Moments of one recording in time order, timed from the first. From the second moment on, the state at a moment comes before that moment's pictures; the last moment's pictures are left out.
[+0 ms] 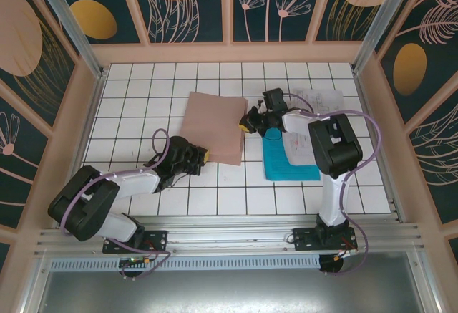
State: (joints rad) left arm -0.60 1.43 0.46 0.36 0.15 -1.84; right arm 0.40 1.99 1.21 -0.08 -0.62 1.01
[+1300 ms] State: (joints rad) left arm -0.99 2.13 1.83 -1.02 -0.64 -0.47; right arm 0.40 1.95 1.42 -0.31 -0.62 1.01
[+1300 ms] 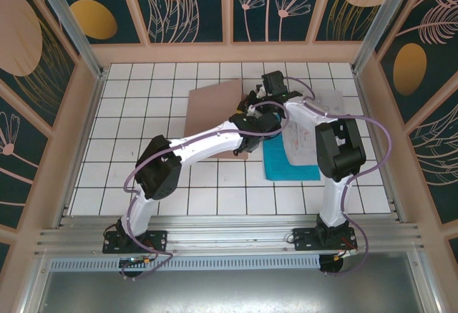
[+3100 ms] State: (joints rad) left arm -0.52 1.40 1.22 -1.01 -0.63 -0.81; right arm 0.49 2.08 1.31 -0.22 -0.44 0.96
